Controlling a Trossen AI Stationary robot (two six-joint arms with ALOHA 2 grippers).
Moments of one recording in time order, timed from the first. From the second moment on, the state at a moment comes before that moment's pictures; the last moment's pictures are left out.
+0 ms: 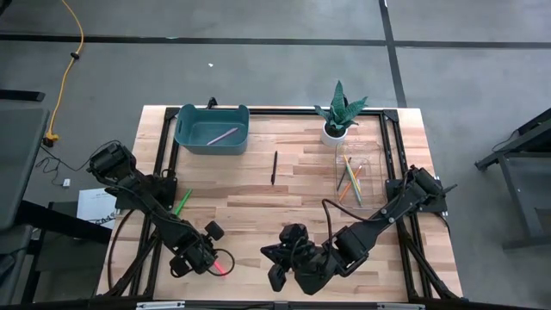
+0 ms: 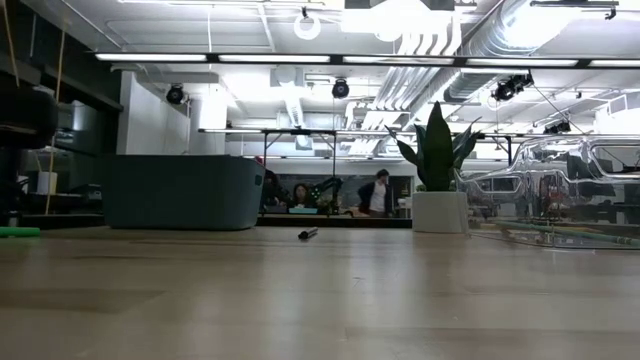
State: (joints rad) left arm -0.69 1.61 0.84 -0.62 -0.01 -0.06; right arm 0.64 1.97 1.88 -0.51 0.69 1.10
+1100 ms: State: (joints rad) left arm -0.35 1.14 0.89 -0.99 -0.25 -0.07; right arm 0.63 1.97 1.88 -0.49 0.69 1.05
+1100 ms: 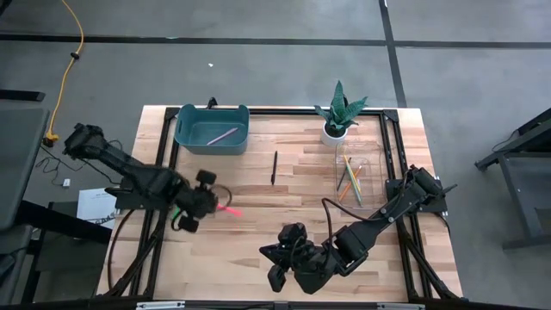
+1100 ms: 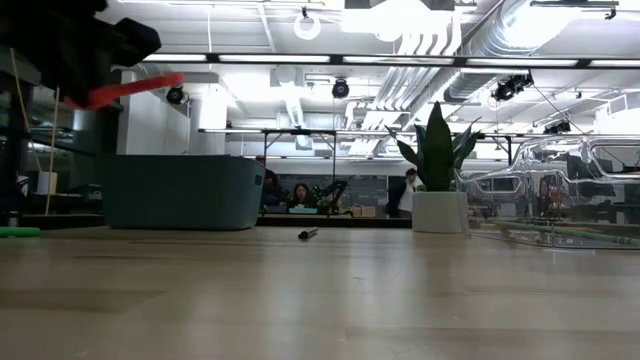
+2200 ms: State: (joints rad) left arm 0.57 1.05 1.02 -1.04 -0.28 0.47; right arm 0.63 1.97 1.88 -0.47 0.69 1.05
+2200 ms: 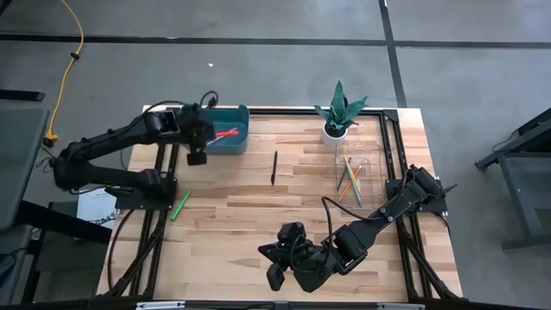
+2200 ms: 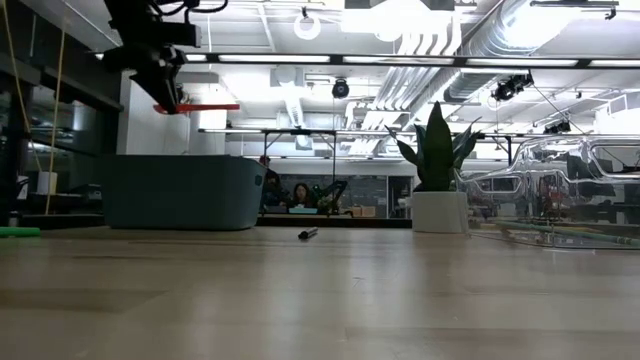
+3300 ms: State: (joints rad) left arm 0.88 1.21 1.04 -0.98 -0.16 0.53; right arm 0.63 1.97 1.88 -0.45 0.69 1.07
